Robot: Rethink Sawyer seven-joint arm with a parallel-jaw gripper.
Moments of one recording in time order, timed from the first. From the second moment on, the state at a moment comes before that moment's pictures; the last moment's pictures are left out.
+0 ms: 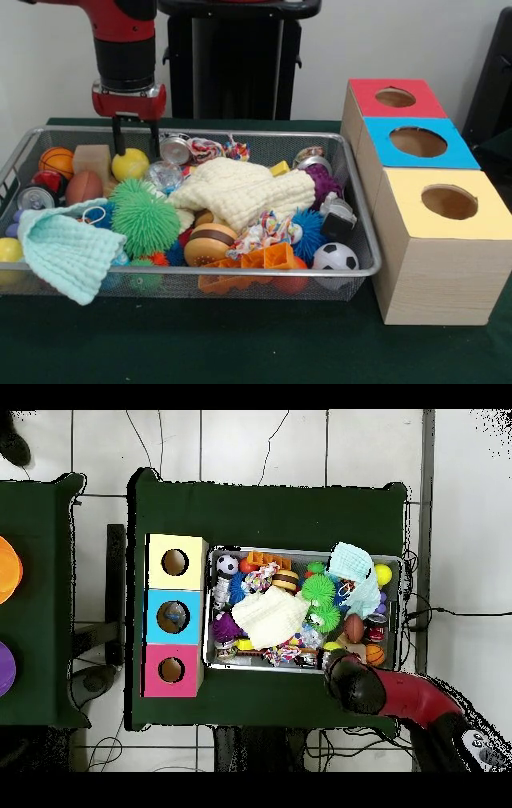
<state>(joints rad) -0.81 -0.59 0.18 1.91 -0.56 0.21 1.69</state>
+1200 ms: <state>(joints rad) -0.74 -0.53 0.07 1.91 -0.56 -0.06 1.69</state>
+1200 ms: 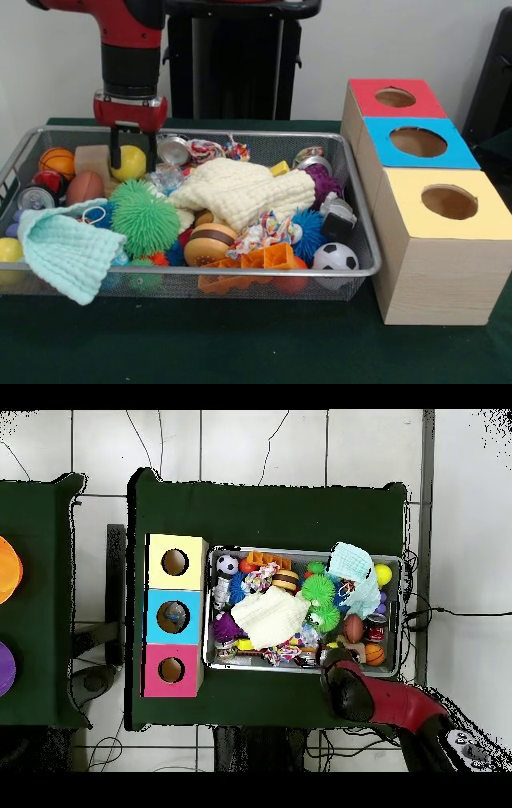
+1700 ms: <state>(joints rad) -0.74 -0.52 0.06 1.91 -0.56 -0.10 1.69</state>
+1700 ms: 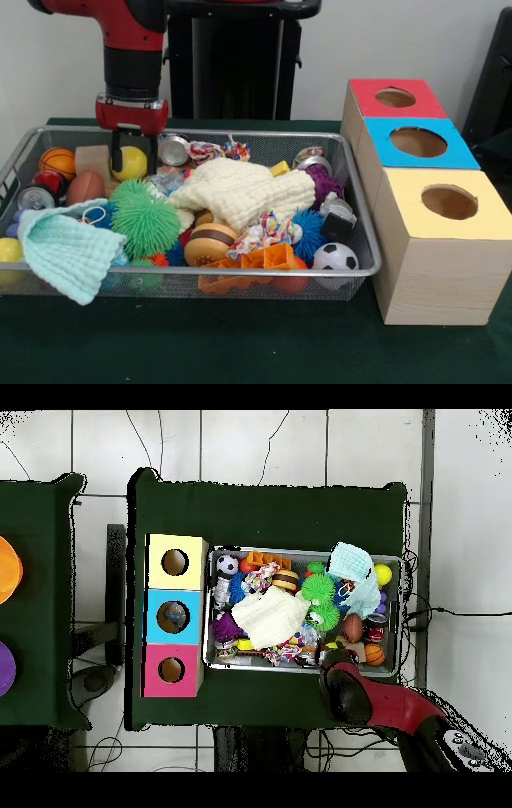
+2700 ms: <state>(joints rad) -0.67 -0.52 0.04 1.94 -0.50 -0.11 1.69</state>
